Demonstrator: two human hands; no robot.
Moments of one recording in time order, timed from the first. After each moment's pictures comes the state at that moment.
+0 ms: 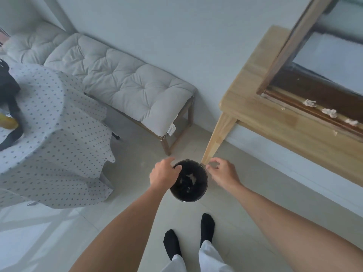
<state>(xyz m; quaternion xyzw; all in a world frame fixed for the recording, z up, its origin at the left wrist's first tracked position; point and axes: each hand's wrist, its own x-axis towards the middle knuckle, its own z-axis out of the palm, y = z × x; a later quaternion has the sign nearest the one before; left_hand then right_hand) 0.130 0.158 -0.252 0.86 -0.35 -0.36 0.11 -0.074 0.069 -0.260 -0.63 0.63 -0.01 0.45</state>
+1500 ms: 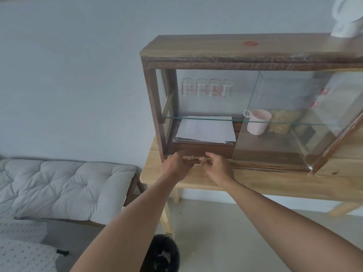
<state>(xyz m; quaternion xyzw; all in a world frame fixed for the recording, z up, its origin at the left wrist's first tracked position) -0.064 -0.043 -0.028 0.68 -0.67 -0.23 0.21 -0.235 -0.023 -0.039 -0.57 0.72 -0.27 0.29</state>
